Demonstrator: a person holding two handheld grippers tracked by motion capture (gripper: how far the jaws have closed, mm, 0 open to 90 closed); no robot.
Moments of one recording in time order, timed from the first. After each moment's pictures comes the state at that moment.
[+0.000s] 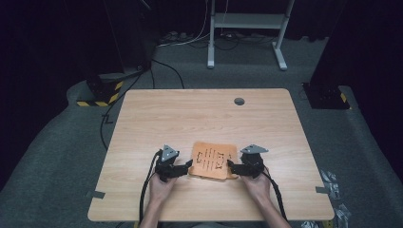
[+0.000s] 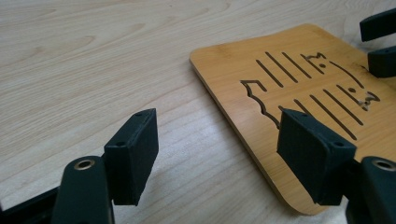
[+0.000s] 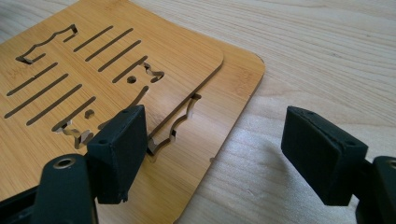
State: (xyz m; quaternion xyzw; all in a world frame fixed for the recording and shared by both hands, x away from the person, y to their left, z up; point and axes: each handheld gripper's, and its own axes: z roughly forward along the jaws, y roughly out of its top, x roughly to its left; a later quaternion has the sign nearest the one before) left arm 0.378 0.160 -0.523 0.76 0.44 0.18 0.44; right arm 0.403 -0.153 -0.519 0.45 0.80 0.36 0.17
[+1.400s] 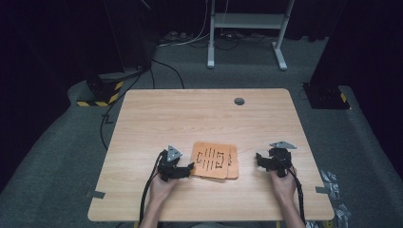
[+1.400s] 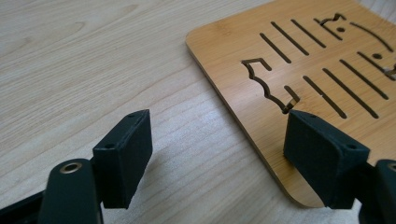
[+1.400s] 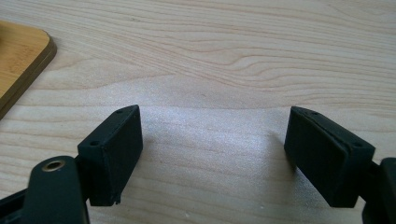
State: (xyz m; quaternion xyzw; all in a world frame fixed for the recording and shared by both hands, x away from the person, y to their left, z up) left arm 0.381 0.151 -0.526 0.79 0.44 0.19 0.39; right arm 0.423 -0.239 -0.524 0.55 0.74 0.31 0.24
